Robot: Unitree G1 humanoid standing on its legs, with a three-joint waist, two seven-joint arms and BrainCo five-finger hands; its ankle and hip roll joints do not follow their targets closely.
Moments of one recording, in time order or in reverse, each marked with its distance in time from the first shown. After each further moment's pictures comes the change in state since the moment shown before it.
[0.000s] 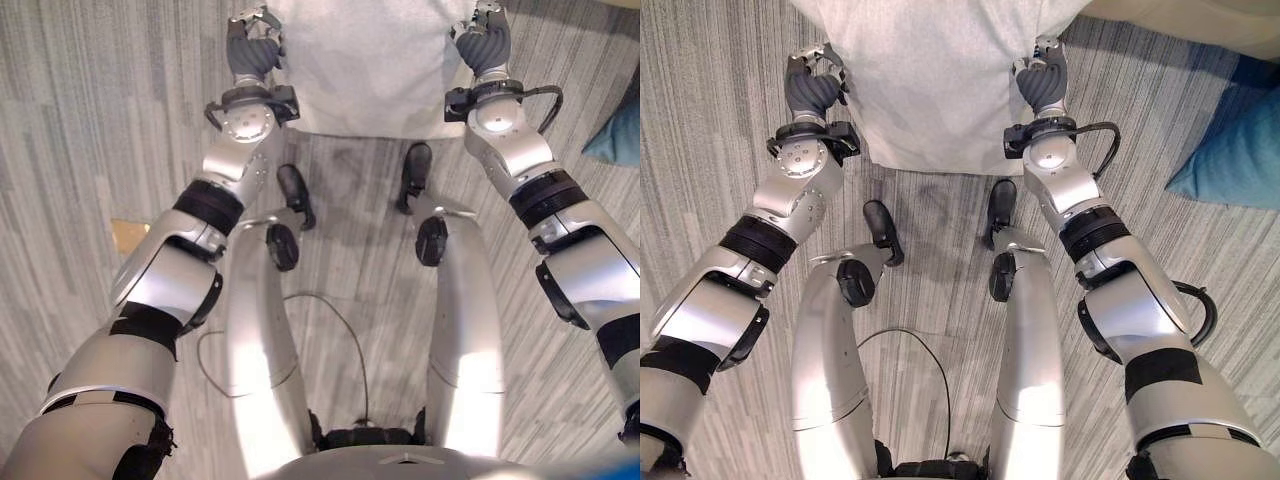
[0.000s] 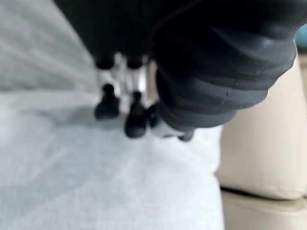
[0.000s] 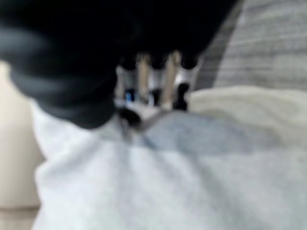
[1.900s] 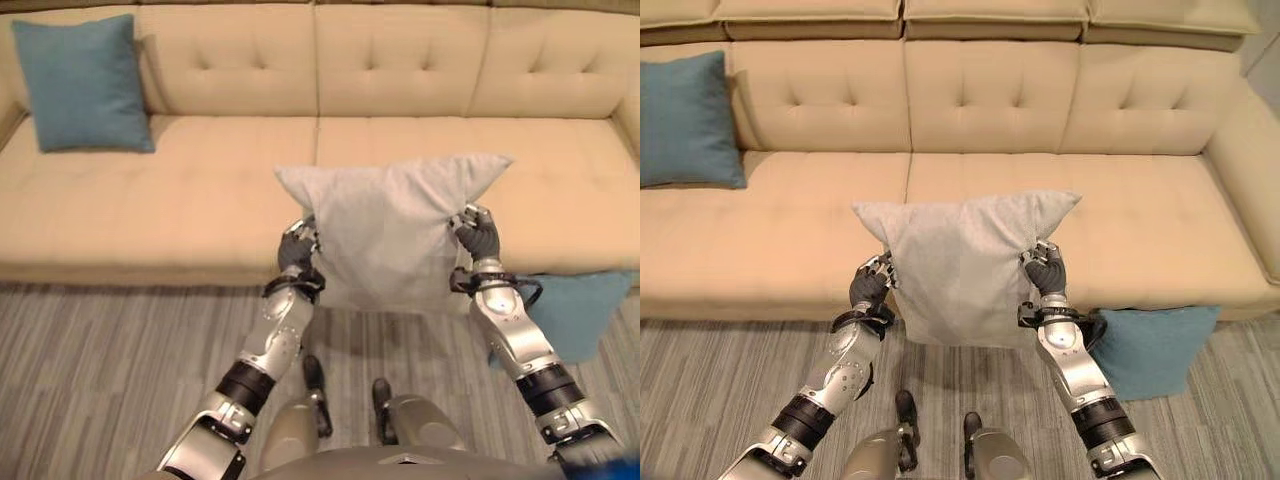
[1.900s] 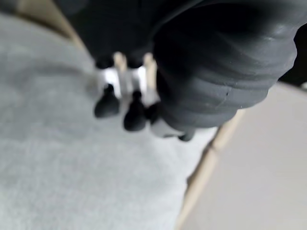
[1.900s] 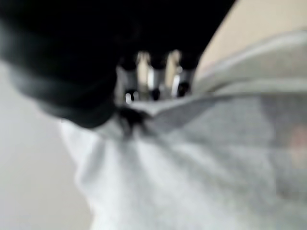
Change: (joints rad) left arm 0.849 -0.276 0.103 -0.335 -0.046 -0.019 -0.159; right arm 0.989 0.135 -0.292 -0.546 -0.228 -0.026 0.106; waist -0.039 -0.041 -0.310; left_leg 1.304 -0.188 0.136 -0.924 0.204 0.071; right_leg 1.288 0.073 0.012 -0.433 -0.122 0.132
